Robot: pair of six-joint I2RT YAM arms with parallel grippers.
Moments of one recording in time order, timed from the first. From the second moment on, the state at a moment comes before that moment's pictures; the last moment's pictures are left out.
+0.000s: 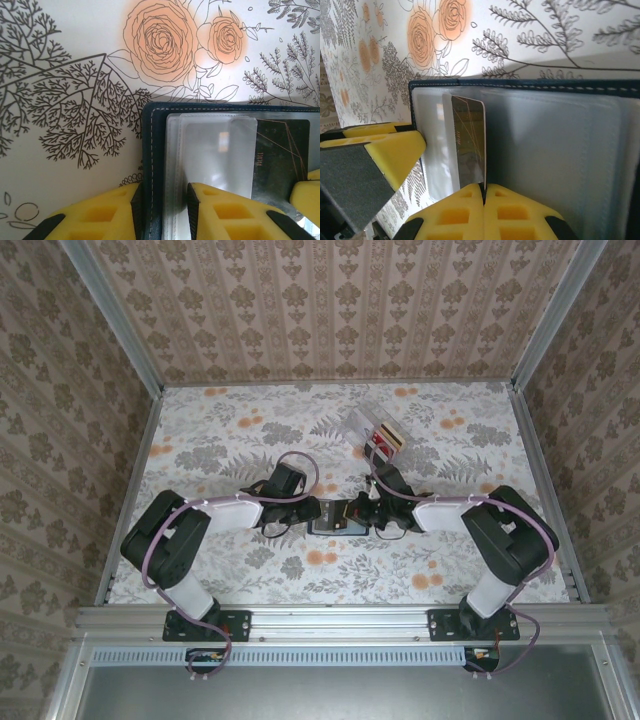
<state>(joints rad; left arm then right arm) -0.68 1.65 0.75 -0.08 0.22 -0.74 0.56 1.68 0.71 0.13 -0.41 0.97</state>
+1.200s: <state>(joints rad) -0.69 1.65 0.75 -0.07 0.21 -0.74 0.60 1.75 0.87 -0.10 -0.39 0.90</state>
